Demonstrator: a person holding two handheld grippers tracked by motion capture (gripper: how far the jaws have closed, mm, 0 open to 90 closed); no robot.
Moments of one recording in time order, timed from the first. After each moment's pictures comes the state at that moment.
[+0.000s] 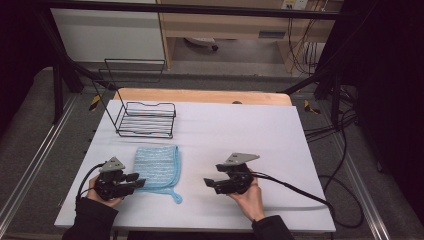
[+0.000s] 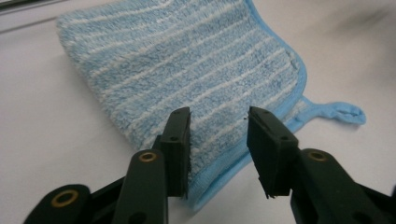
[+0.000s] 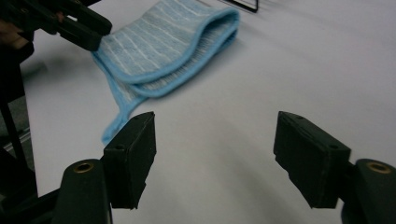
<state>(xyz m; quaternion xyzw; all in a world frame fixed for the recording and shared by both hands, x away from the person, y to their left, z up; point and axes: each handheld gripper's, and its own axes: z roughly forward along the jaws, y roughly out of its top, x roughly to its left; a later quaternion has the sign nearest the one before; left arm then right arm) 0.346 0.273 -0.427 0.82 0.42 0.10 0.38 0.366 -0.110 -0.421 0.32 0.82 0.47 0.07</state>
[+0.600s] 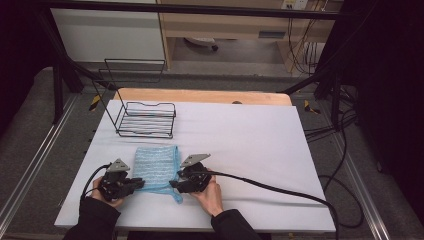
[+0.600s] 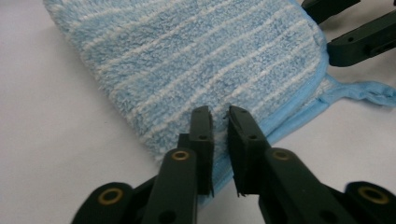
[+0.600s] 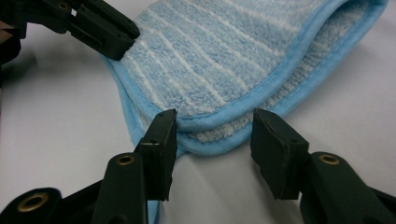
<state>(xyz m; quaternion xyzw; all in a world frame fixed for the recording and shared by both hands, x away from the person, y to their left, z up) 0.351 0.270 -0.438 0.83 0.43 0.09 0.34 0.388 0.000 -0.457 0.28 0.85 0.44 0.03</state>
